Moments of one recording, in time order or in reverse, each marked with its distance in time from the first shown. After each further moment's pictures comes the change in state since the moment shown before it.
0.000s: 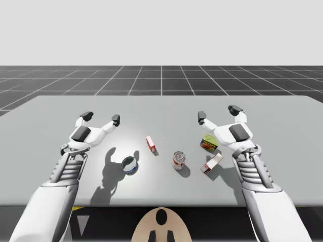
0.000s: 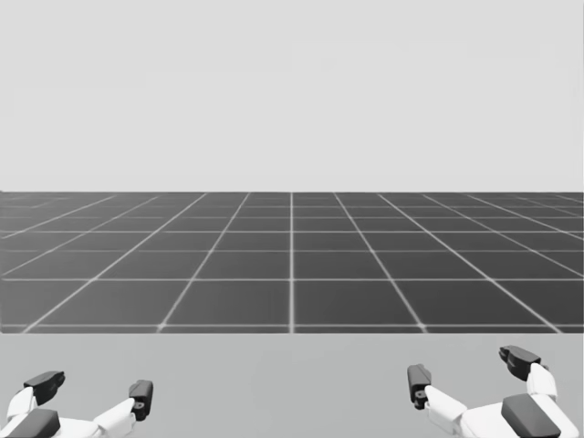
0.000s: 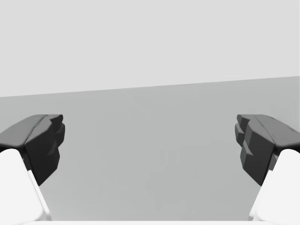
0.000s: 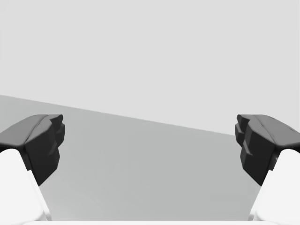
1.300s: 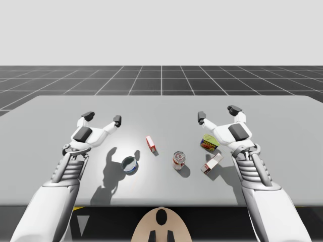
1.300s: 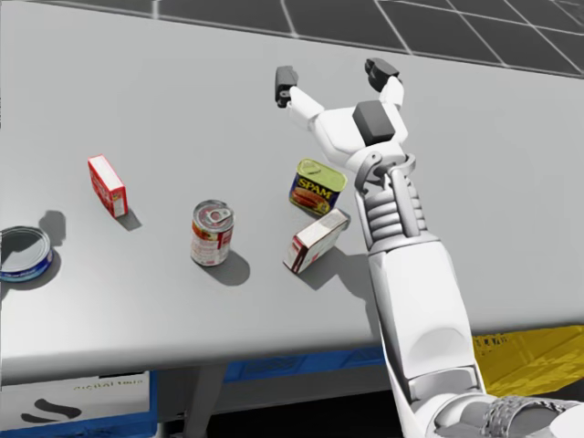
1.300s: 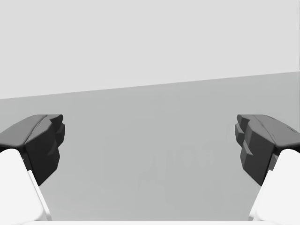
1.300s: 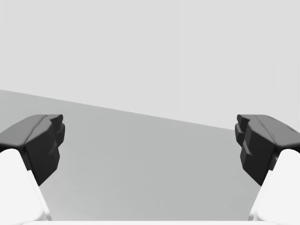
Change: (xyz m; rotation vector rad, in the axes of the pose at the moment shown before) left arm -0.002 -0.003 -0.001 -0.016 0.002 -0.017; right arm -0.002 -0.002 -0.003 -0.001 0.019 0.001
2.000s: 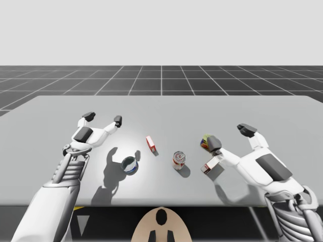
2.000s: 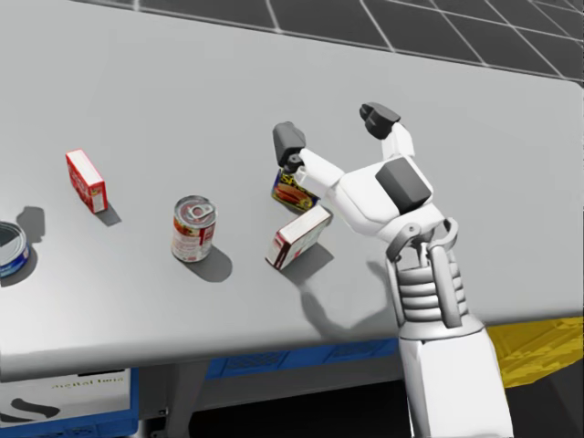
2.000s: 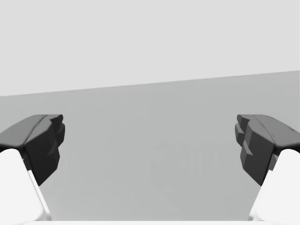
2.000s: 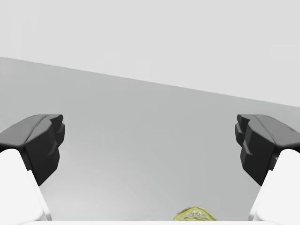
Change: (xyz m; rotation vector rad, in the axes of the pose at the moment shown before) left arm 0.000 -0.002 0.001 0.001 0.005 0.007; right arm 0.028 -0.002 0.098 0.196 0.034 -0.121
